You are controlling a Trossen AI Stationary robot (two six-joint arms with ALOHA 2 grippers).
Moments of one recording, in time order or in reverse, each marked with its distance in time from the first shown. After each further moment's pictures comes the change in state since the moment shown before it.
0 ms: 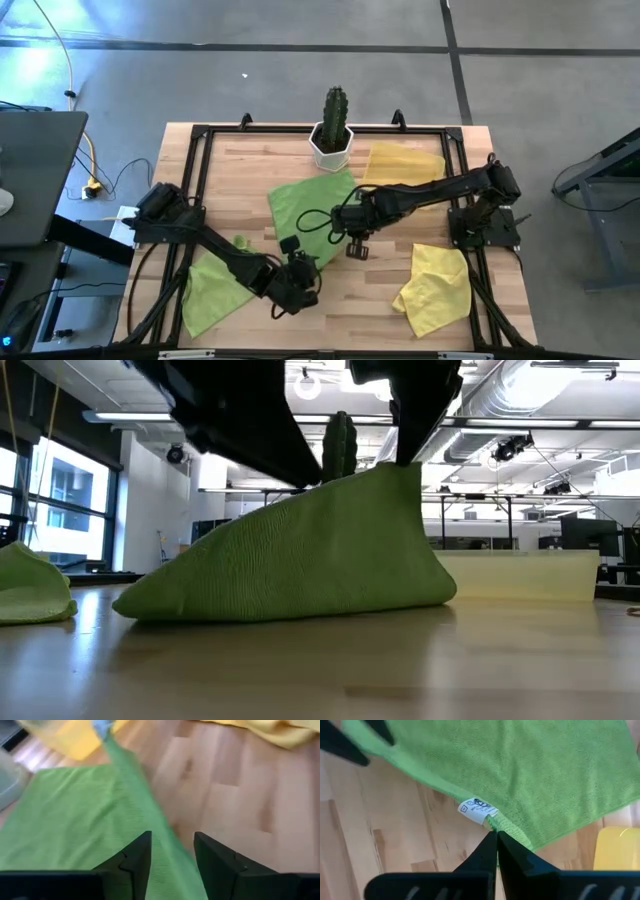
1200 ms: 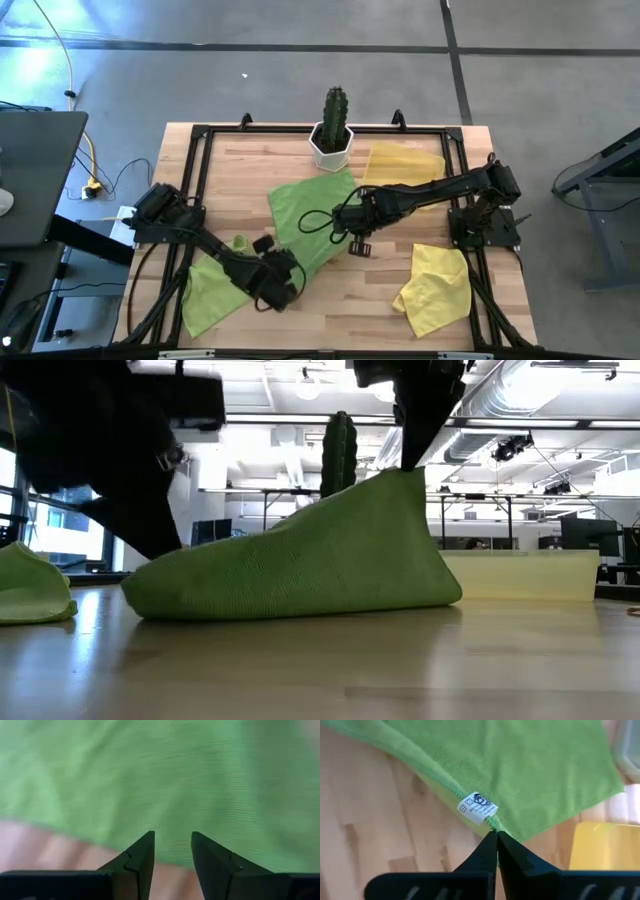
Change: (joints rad) left arm -0.052 -0.010 -0.061 -0.374 0.193 -0.364; right arm -0.012 0.000 0.000 -0.043 0.086 -0.022
